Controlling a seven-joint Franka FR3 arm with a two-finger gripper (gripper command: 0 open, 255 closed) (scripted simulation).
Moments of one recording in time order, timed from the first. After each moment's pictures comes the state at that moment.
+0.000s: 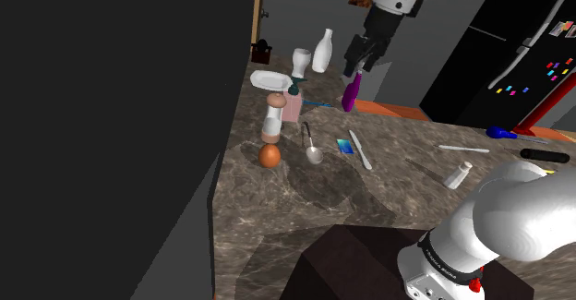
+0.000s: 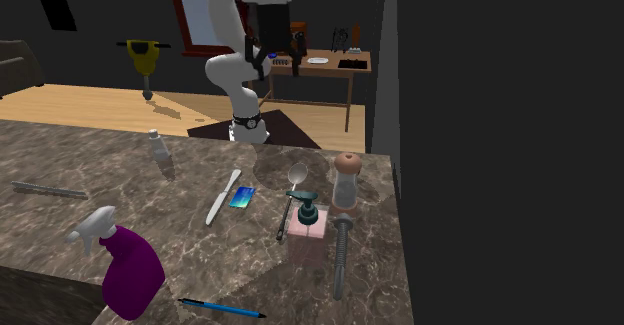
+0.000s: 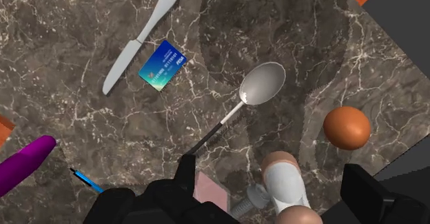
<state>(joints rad) 0.05 -0.50 -0.04 -2.24 -0.04 1.84 0.01</state>
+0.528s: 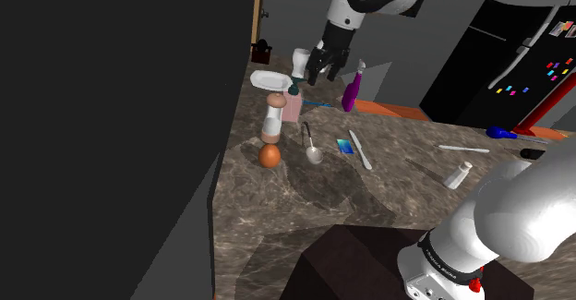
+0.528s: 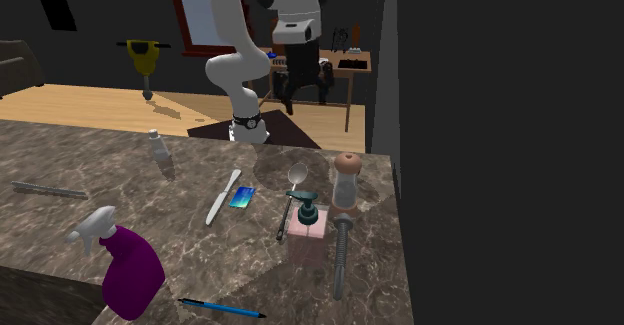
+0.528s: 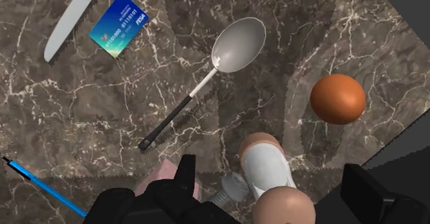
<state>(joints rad) 0.08 -0.19 -0.04 -2.09 0.03 1.95 0.00</state>
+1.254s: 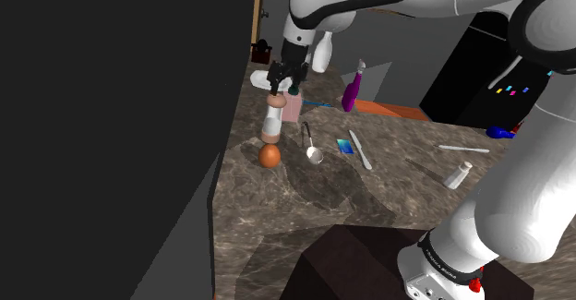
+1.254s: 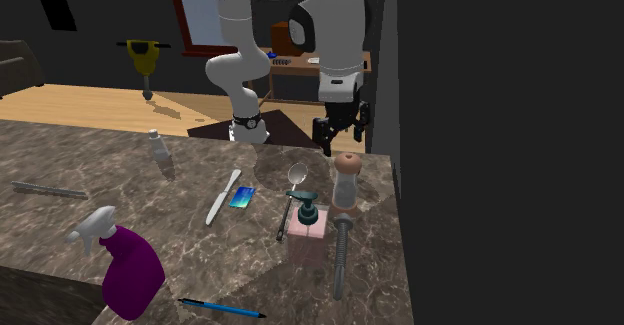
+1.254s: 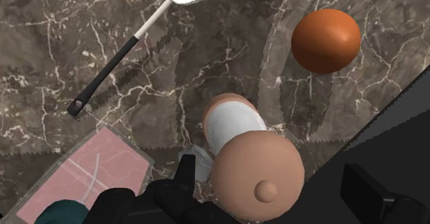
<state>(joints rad) 0.10 0.20 -0.02 -1.80 0.13 1.99 -0.02</state>
